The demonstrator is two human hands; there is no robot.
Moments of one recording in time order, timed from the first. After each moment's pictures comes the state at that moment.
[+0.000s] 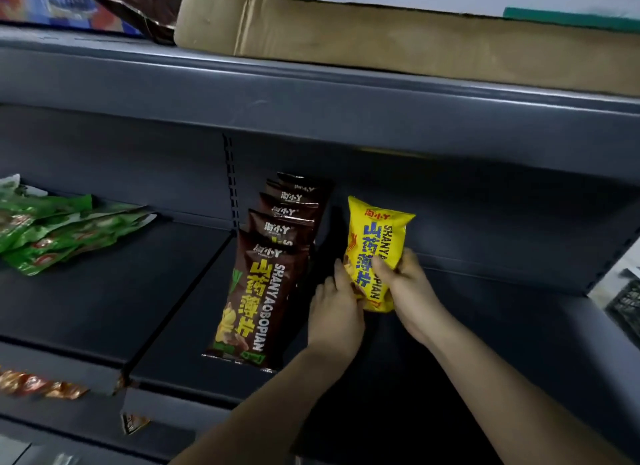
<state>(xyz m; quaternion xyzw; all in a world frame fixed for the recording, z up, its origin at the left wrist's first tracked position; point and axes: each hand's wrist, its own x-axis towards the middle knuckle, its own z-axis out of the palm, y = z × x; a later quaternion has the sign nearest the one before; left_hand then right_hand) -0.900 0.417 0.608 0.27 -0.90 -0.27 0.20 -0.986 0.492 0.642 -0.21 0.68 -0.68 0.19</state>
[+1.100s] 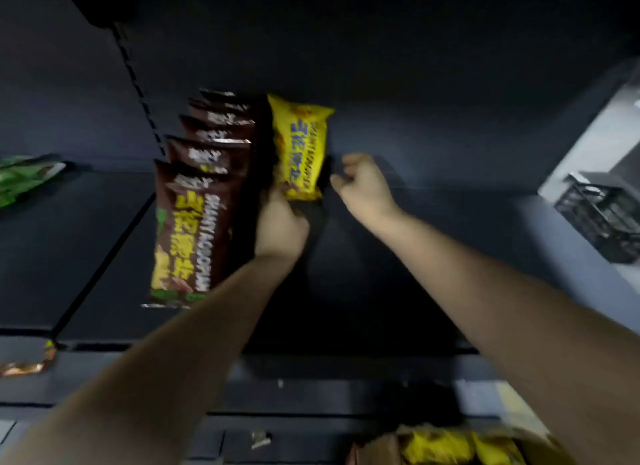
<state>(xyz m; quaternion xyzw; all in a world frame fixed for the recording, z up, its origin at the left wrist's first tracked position) -0.931 0.389 0.599 0.30 -0.83 -0.37 0.29 -1.022 0.478 0.636 -0.23 0.85 -0.47 -0.01</state>
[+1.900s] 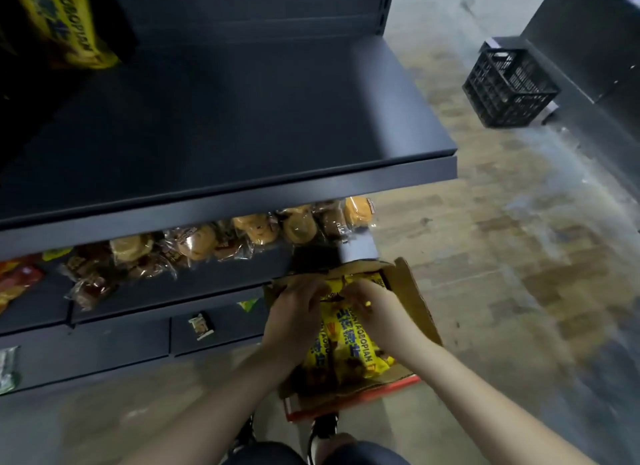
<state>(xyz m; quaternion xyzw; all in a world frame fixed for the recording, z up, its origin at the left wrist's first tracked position) -0.797 0.697 0.455 0.09 -0.89 -0.45 0.02 -0.844 0.848 0.464 -0.15 0.90 -0.35 0.21</state>
